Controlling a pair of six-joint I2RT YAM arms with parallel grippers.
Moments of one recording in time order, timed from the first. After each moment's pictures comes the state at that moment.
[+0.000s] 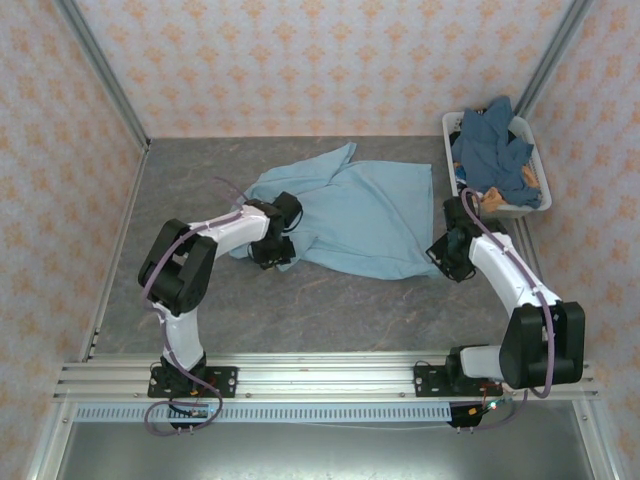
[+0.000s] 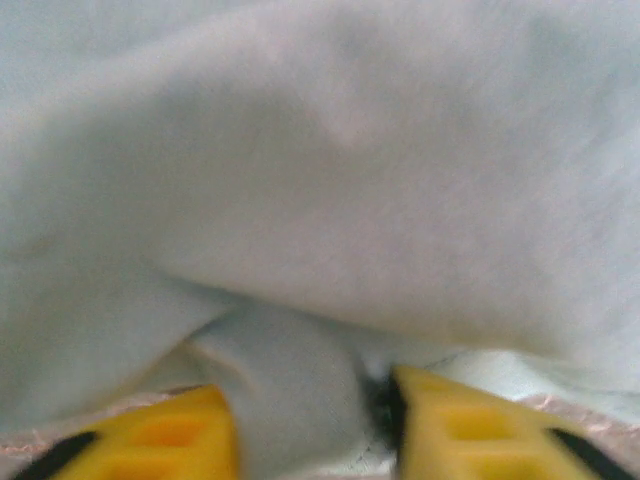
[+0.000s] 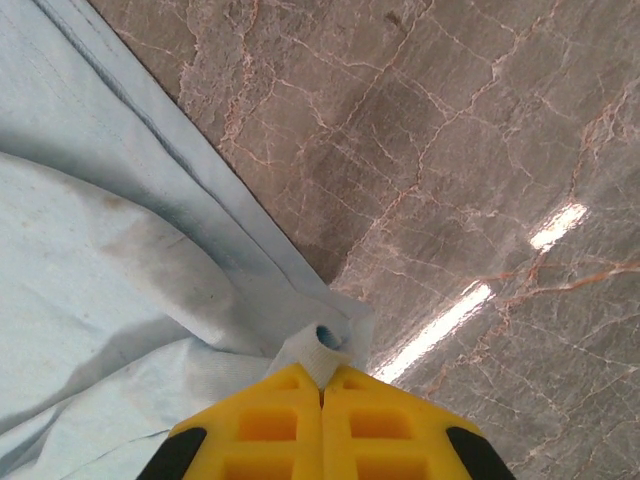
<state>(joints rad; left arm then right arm) -0.46 1.89 1.24 -0.85 -0.04 -0.80 0.08 1.31 0.91 -0.93 0.02 0.96</state>
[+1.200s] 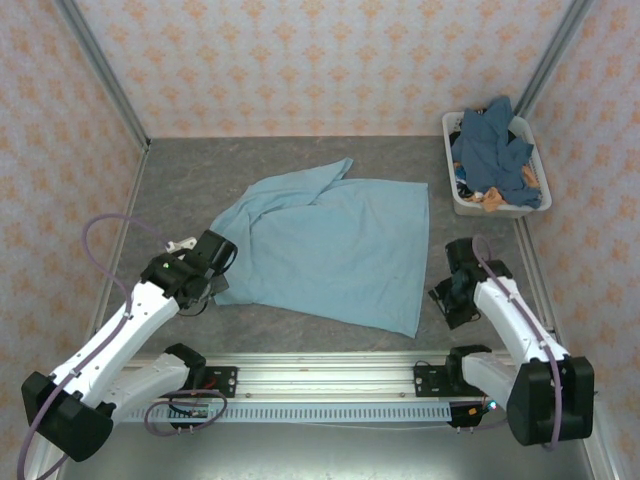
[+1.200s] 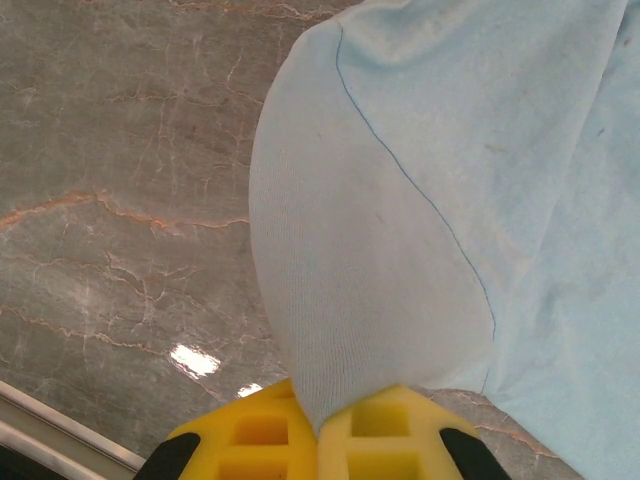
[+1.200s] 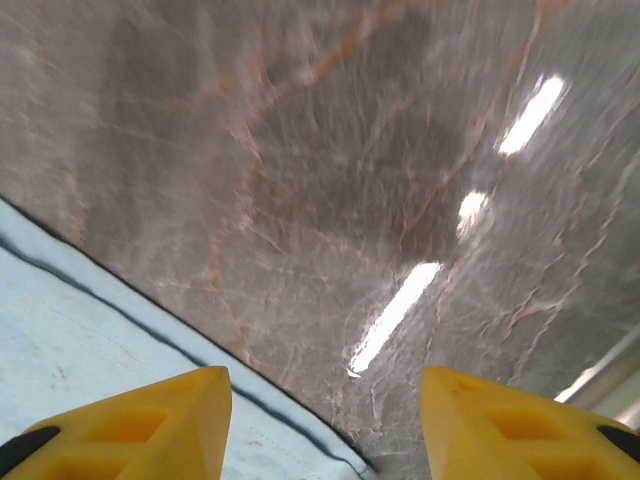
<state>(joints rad) -0.43 0.95 0.85 -1.20 -0.39 -0.96 0.10 1.01 0.57 -1.01 -0.09 1.24</state>
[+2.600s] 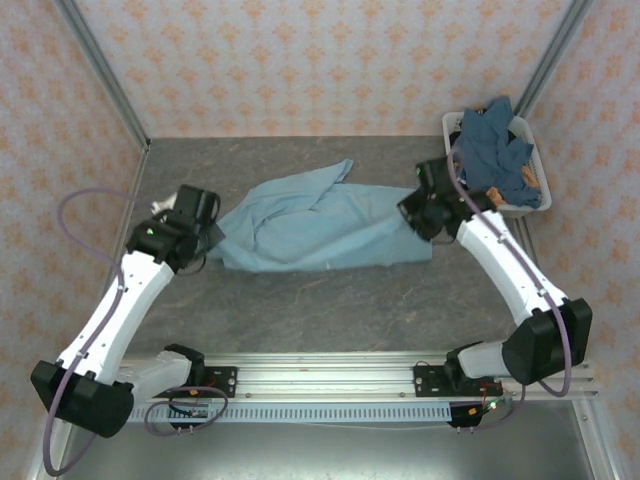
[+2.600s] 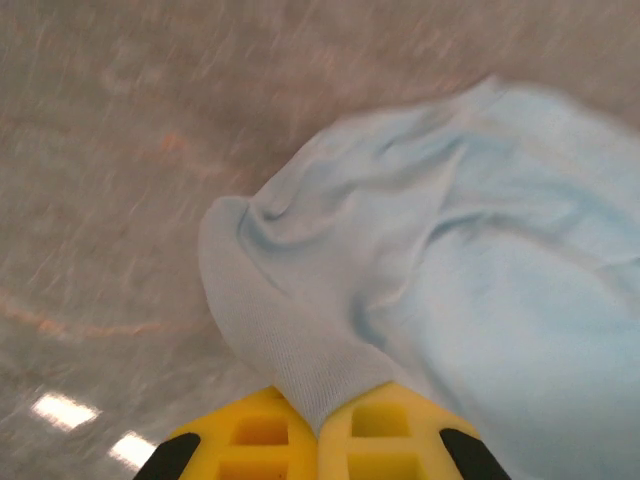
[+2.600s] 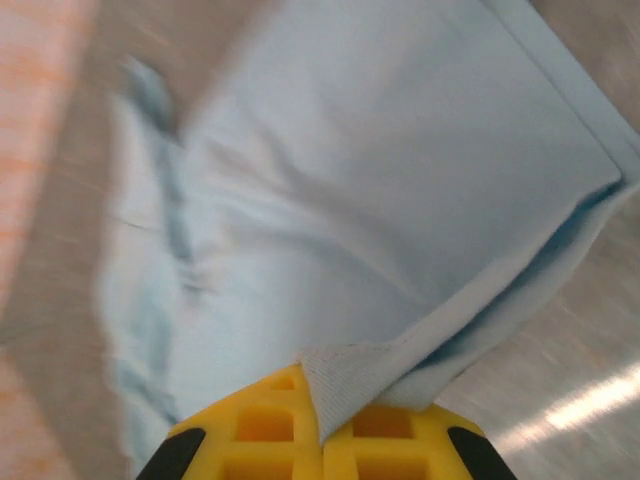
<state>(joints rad) -0.24 1.12 1.20 -1.06 -0.31 -0.92 0.30 1.36 1.33 -0.89 0.01 1.16</state>
